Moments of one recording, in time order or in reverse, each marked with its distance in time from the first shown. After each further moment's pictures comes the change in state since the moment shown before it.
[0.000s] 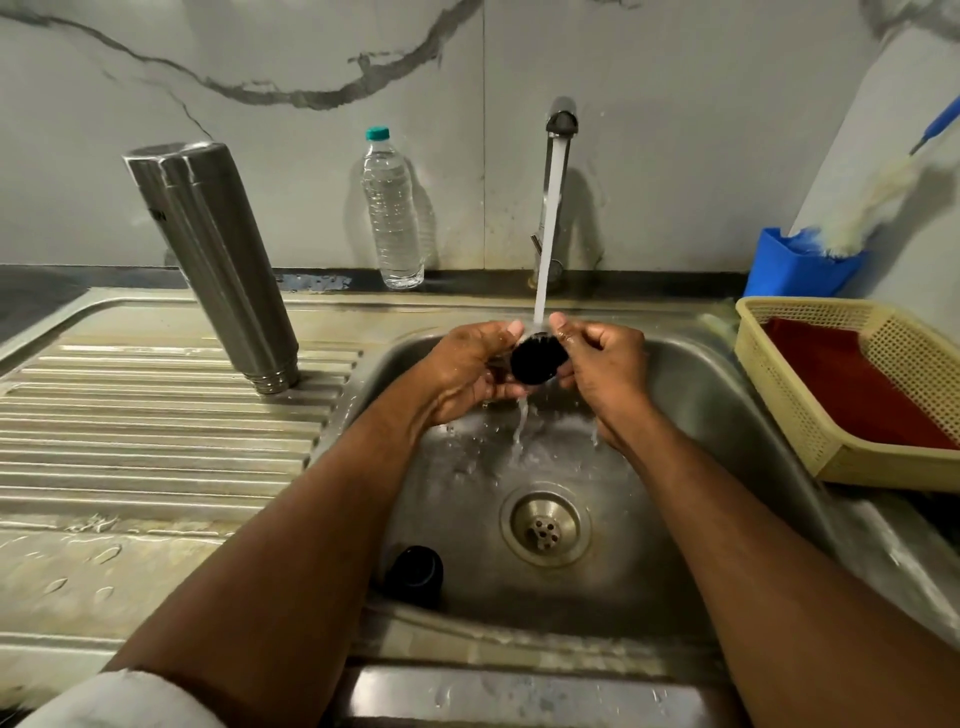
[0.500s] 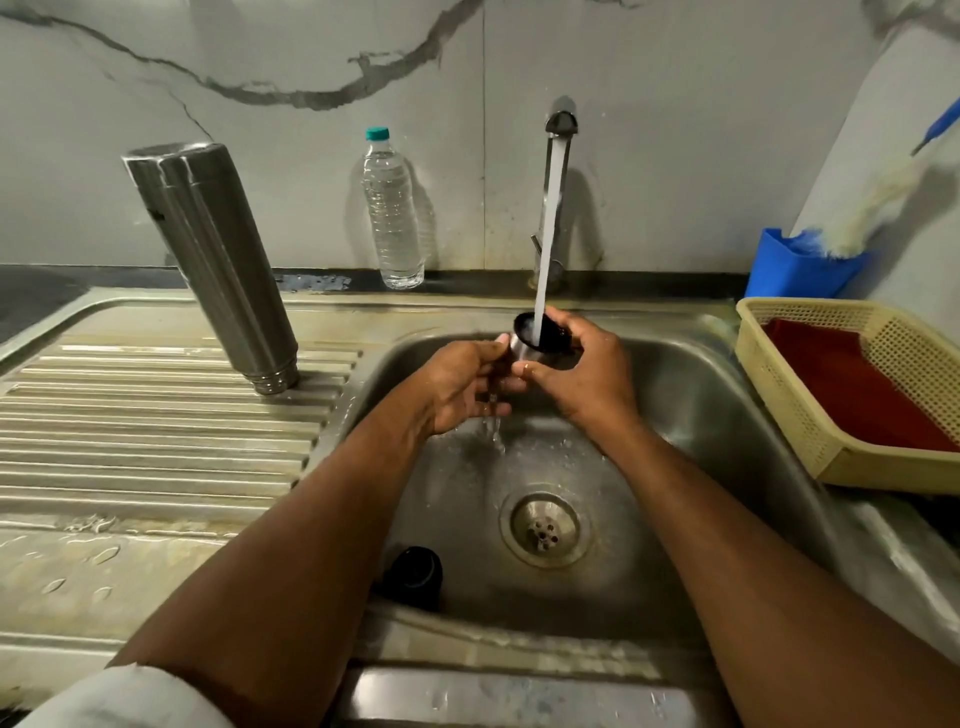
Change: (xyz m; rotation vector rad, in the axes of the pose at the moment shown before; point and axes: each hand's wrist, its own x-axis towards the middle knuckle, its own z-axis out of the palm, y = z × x) left_hand 0.004 -0.010 -0.002 0.024 0.133 -0.146; right_hand -0.008 0.001 0.004 -0.286 -0.095 -0.178
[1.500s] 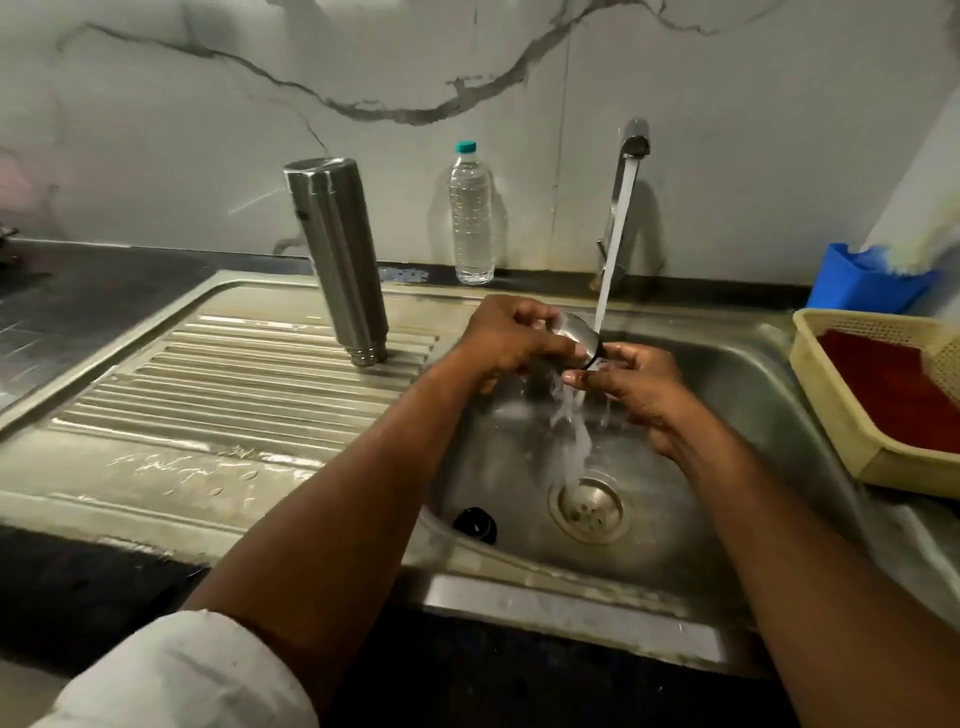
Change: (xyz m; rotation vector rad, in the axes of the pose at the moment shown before) left_hand -0.062 0.036 -0.008 0.436 0.229 0.322; right_hand -0.022 -0.012 -0.018 0.315 -0.295 0.302
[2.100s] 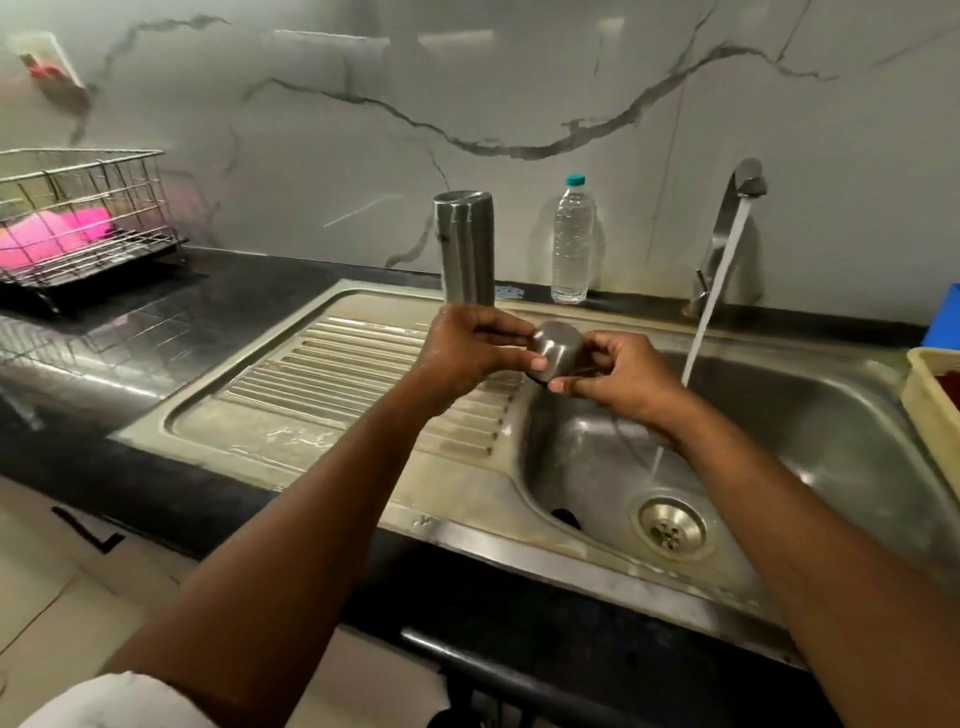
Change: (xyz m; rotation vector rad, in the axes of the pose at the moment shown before) left_hand -0.099 -0.005 -0.133 0.050 0.192 0.141; right_hand -0.025 -0.058 0.102 -0.298 -0.262 -0.302
